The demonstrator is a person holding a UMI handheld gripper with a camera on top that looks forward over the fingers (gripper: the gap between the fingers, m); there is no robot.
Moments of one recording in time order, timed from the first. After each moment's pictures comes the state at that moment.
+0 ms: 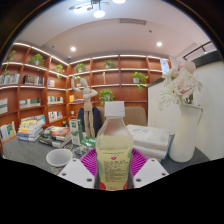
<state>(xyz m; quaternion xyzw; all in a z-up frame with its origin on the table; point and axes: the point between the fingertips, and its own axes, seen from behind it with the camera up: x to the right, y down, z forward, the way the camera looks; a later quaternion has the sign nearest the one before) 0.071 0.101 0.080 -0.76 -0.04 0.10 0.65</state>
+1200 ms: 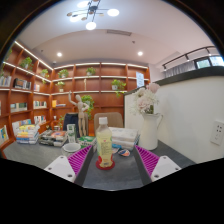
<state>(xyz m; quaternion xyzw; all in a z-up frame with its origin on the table) 0.117 -0.079 0.133 -0.75 0.04 0.01 0.66</state>
